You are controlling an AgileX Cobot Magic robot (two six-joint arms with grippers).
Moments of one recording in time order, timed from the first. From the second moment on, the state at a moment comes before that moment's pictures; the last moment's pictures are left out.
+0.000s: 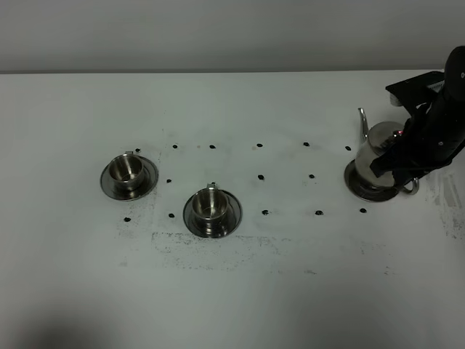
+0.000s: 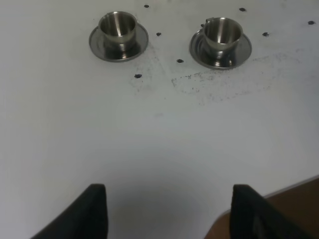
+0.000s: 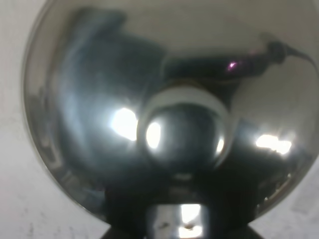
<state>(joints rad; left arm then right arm) 0.04 0.00 -0.48 -0.31 1.12 0.37 0.16 1.91 -1.31 0.04 0.90 -0.31</state>
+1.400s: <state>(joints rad) 0.04 0.00 -0.48 -0.31 1.12 0.37 0.44 2.24 -2.11 0.07 1.23 -0.89</state>
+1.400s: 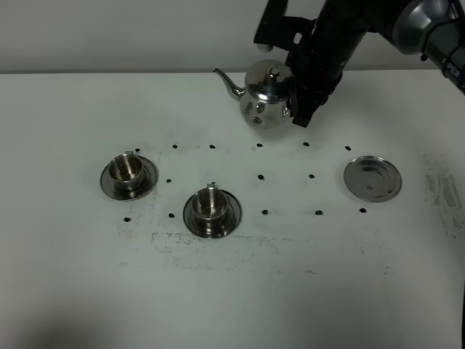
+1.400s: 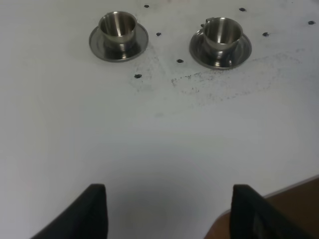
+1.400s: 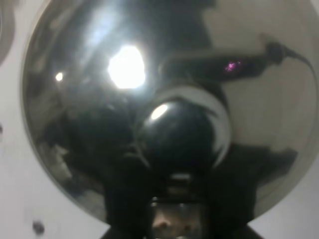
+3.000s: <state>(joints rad) 0.04 0.00 -0.48 -0.31 1.12 0.37 0.58 2.38 -2.18 -0.09 1.01 -1.27</state>
